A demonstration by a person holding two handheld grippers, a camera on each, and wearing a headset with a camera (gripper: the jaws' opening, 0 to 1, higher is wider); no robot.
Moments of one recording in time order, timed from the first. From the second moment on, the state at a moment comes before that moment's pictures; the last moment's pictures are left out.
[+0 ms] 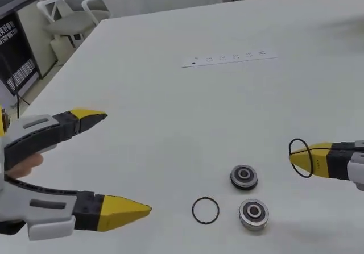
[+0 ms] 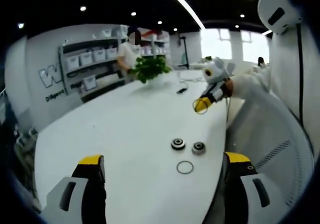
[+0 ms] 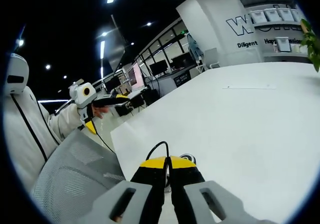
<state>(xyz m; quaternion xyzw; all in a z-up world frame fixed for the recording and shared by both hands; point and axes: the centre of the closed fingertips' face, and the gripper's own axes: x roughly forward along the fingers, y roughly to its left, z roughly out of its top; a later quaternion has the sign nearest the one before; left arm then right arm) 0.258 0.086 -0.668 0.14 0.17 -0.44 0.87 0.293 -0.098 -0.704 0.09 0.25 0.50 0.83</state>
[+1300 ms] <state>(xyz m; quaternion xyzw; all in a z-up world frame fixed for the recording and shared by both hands) 0.232 0.117 -0.712 0.09 0.22 -0.39 0.89 0.293 -0.025 -0.719 0.02 0.28 0.57 0.77</state>
